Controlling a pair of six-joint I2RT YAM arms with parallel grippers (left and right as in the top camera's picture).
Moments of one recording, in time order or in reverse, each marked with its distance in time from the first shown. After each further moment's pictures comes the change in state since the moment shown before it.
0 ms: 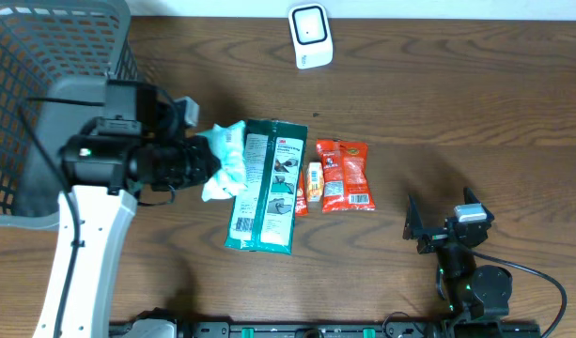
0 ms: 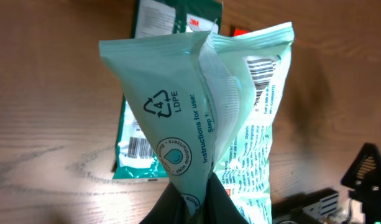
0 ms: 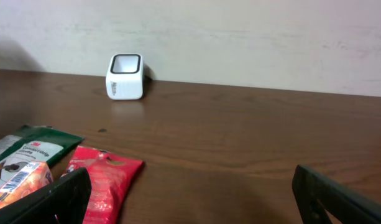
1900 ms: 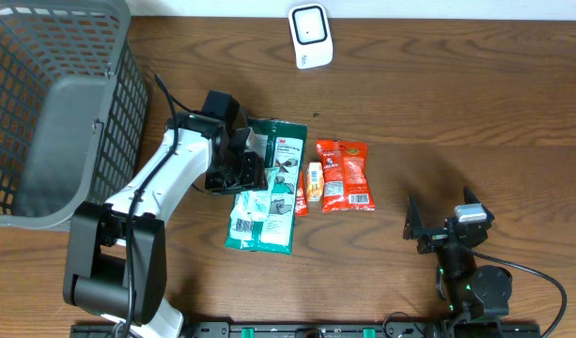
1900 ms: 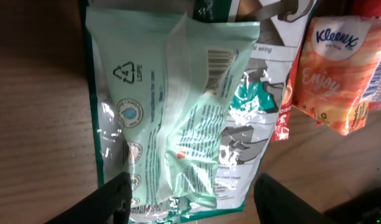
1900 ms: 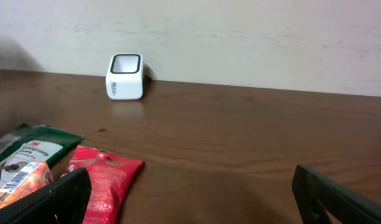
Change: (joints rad) left arm -0.181 0.449 -0.138 0.243 -0.061 0.009; right arm 0.000 0.000 0.000 0.000 0.000 0.000
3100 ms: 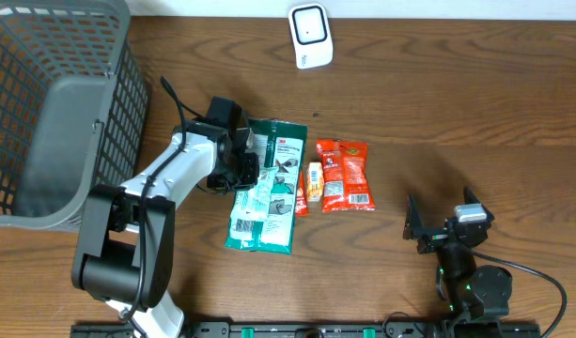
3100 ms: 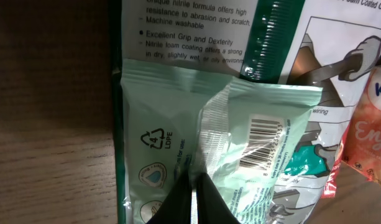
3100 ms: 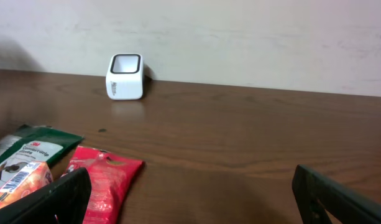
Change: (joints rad) left arm 0.001 0.072 -0.068 0.200 -0.076 -0.005; right arm 0.000 0.000 0.000 0.000 0.000 0.000
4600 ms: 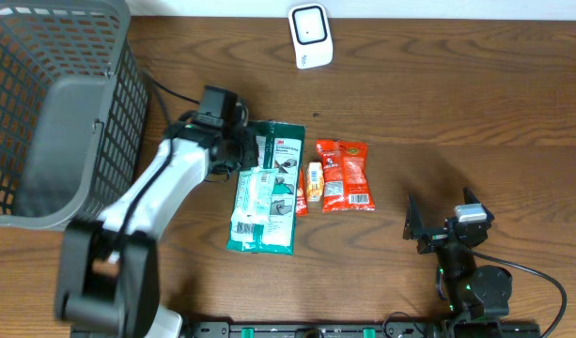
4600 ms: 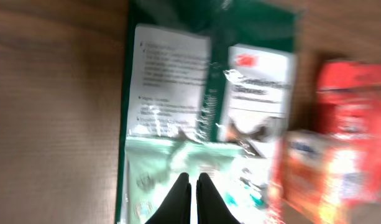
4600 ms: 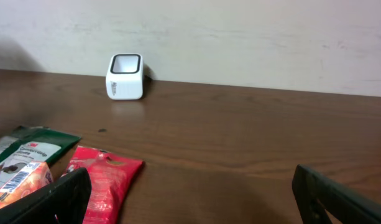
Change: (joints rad) left arm 0.001 -0.178 -0.004 0.112 -0.050 -0.127; right arm 0.000 0.000 0.000 0.000 0.000 0.000
